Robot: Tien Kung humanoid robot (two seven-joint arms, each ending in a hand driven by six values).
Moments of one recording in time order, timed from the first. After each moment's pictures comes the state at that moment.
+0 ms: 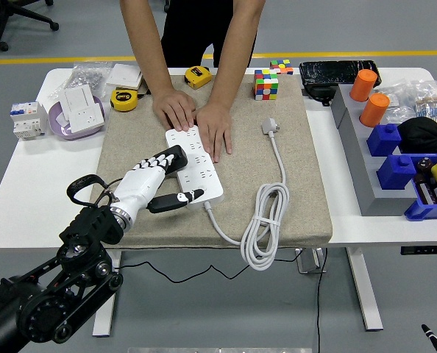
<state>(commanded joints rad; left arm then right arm) -0.32 0.16 -0.88 -1.31 2.15 0.08 0.36 0.11 -0.11 1.65 0.18 -1.66 -0.13 0.07</state>
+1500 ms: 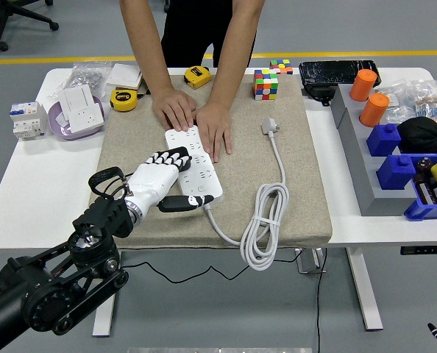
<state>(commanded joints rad) -0.41 0.19 -0.76 -1.32 2.18 0.04 0.41 0.12 -0.12 1.66 0.18 -1.68 -0.13 0.06</state>
